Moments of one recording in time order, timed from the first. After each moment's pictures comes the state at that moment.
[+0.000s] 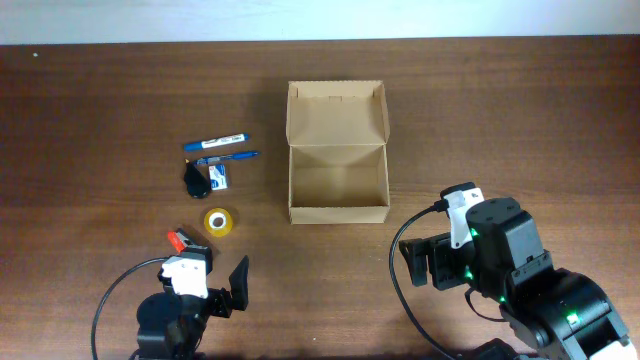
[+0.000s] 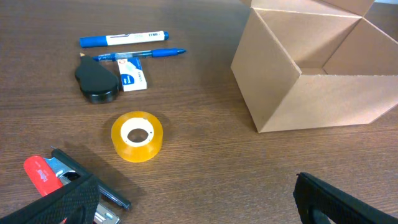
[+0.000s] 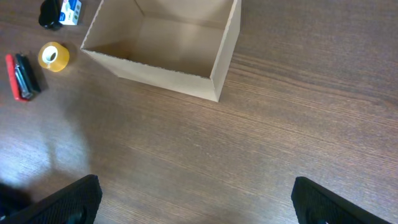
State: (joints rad) left arm -0.06 0.01 0.17 -0.63 0.18 -0.10; right arm 0.46 0.84 1.02 -1.08 -0.03 0.24
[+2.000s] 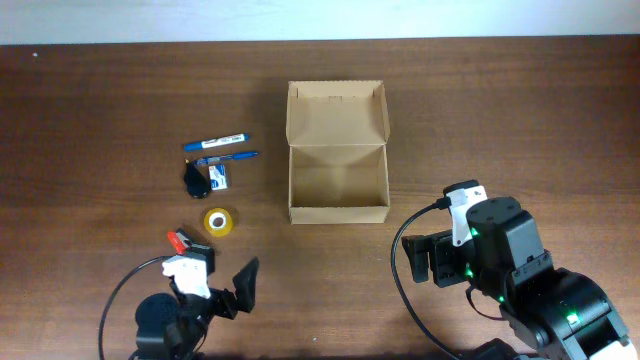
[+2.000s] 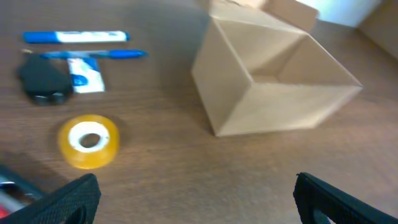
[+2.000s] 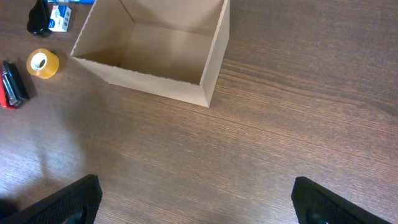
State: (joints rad) left arm -0.06 0.01 0.17 -0.58 0.29 -0.21; right arm 0.46 0.84 1.02 -1.07 0.00 0.24
